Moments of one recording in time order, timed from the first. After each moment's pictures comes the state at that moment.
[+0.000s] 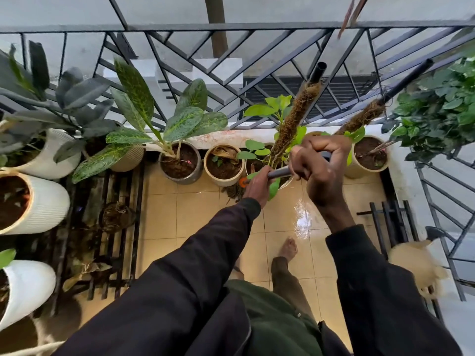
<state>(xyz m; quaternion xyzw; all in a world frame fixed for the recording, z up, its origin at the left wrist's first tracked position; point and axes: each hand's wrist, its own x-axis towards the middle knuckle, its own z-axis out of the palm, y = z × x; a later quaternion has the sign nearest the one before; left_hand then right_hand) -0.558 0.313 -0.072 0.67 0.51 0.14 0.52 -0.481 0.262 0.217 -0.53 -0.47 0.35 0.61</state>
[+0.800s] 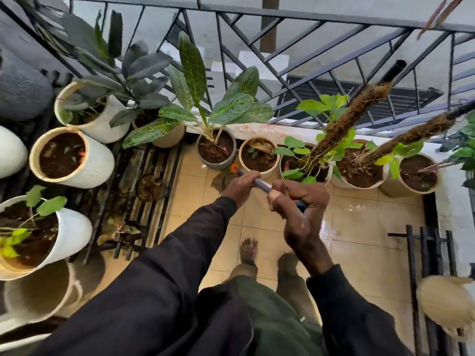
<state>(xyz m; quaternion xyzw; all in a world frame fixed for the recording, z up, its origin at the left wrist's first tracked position) -0.737 0.308 -0.048 0.80 0.47 0.15 0.33 -0.607 0.216 0.185 -0.48 -0.55 0.37 0.57</state>
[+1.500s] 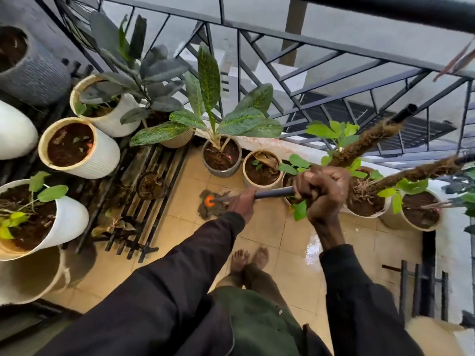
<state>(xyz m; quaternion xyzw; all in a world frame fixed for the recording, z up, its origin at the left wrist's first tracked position) -0.706 0.305 -0.046 0.68 0.62 0.13 0.36 -0.546 0.308 0.160 -0.38 -0.36 0.57 0.63</state>
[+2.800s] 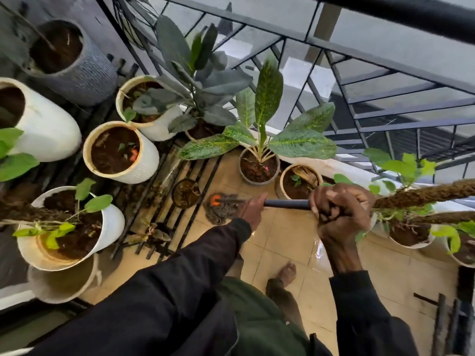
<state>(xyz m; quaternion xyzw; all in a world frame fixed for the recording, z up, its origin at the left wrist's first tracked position) -0.886 0.379 -0.038 0.67 0.64 0.10 0.36 -0.736 0.392 0.164 -0.35 -0.32 0.59 0.65</state>
